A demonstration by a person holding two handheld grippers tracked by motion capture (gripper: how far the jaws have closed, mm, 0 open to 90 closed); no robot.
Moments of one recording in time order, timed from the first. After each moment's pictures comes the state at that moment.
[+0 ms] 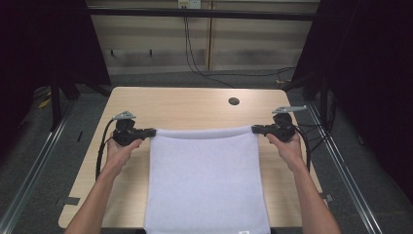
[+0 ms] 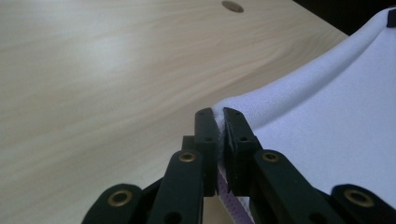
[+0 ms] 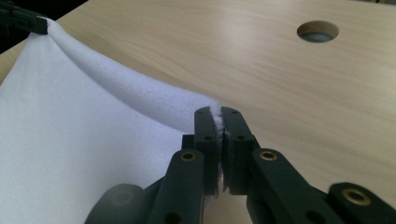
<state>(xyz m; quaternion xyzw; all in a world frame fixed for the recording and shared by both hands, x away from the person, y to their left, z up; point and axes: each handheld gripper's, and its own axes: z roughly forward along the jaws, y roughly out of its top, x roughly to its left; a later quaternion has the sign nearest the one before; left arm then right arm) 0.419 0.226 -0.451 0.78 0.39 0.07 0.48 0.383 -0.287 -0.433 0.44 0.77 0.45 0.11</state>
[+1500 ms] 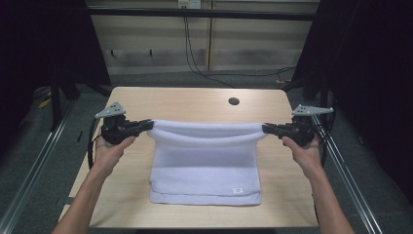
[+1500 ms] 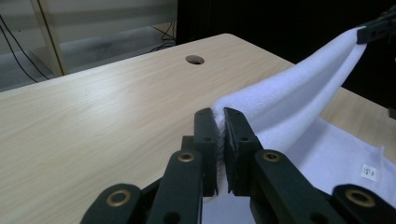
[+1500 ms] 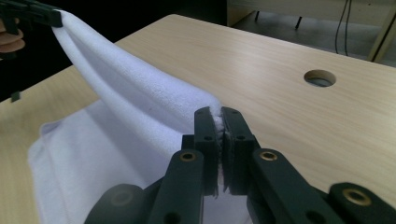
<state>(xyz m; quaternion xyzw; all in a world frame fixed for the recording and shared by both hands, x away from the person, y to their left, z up) 0.367 0.228 -0.384 0.77 0.32 0.11 0.53 0.327 -0.302 -0.383 0.40 0.76 0.50 0.12</state>
